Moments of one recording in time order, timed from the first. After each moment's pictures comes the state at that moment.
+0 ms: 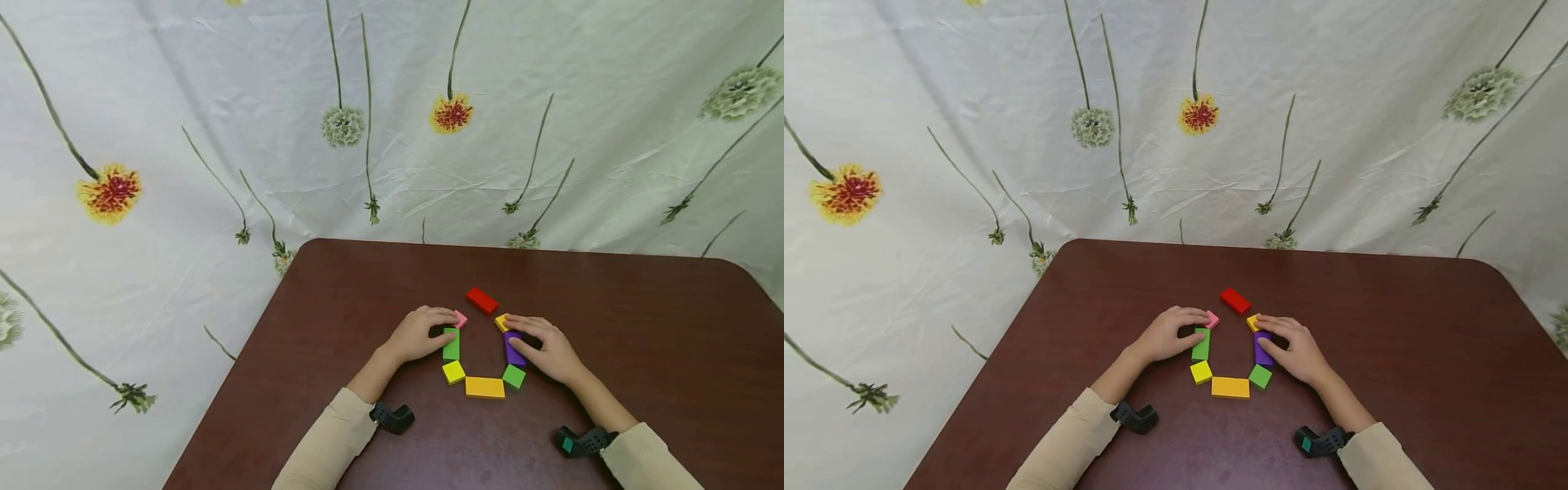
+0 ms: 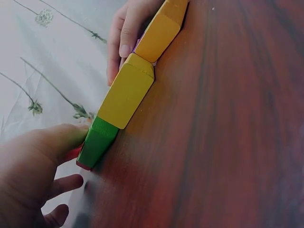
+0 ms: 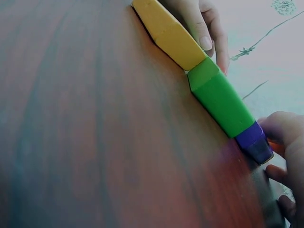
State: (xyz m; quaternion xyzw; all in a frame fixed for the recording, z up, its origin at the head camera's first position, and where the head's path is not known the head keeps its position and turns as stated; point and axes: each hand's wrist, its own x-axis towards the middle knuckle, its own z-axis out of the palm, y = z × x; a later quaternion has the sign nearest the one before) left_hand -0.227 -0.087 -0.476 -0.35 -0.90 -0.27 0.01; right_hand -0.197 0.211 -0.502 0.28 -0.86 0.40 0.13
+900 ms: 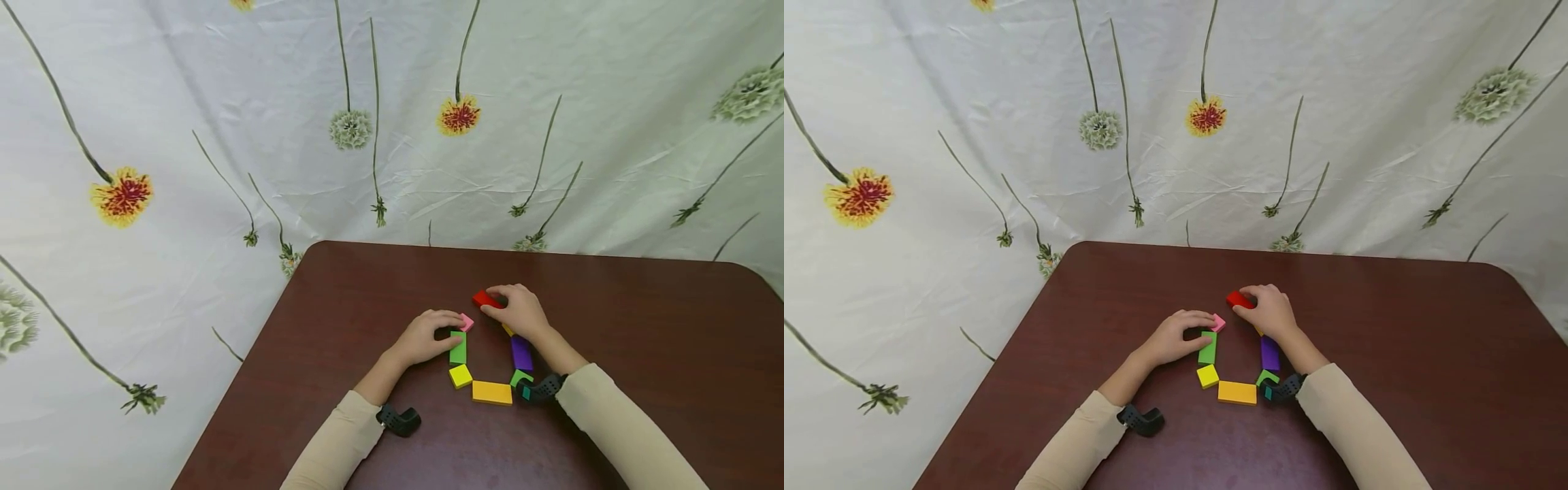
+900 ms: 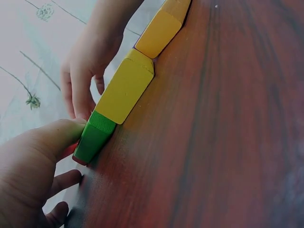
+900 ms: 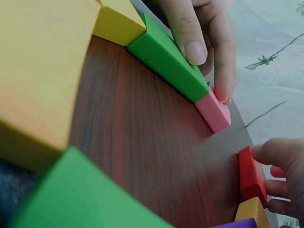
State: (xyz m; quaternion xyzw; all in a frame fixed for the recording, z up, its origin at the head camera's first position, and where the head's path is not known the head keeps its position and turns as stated) left_hand -0.227 -0.088 -0.480 -0.33 -0.89 -0.32 -0.01; right_hand -0.256 0.151 -0.461 0.15 -0.94 0.32 0.05
